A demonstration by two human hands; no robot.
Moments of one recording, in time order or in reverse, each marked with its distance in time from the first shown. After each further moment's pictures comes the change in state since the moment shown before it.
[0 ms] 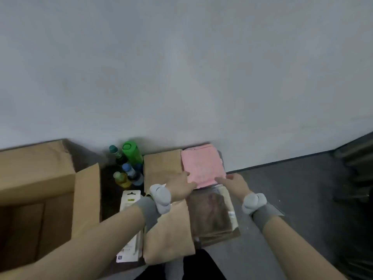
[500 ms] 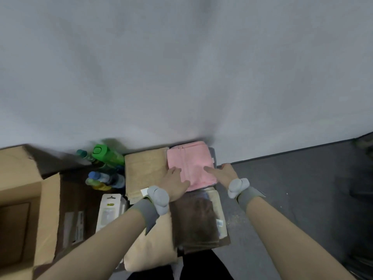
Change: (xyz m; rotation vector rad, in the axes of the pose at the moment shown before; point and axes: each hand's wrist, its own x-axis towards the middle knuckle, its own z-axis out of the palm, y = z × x) left_hand 0.060 0.044 0.025 0.227 0.043 -0.102; right_hand 0.096 0.001 -0.018 0.094 -0.089 0.098
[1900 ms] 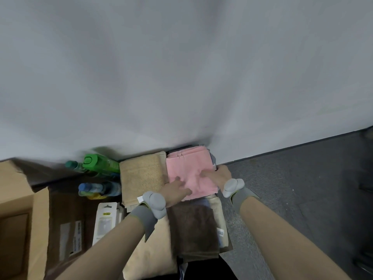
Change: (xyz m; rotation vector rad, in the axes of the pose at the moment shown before) left_hand 0.024 0.004 0.011 -0.074 -0.211 -0.031; right_hand 0.019 -0.010 0.008 0.008 -0.013 0.153
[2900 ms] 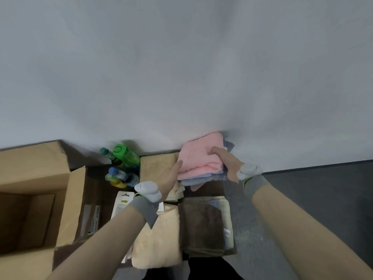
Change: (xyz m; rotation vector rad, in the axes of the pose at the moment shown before) left_hand -0.062 -0.009 -0.032 -0.915 0.429 -0.196; right_hand -0.064 -0.068 -0.021 0.356 -0.260 -0.022
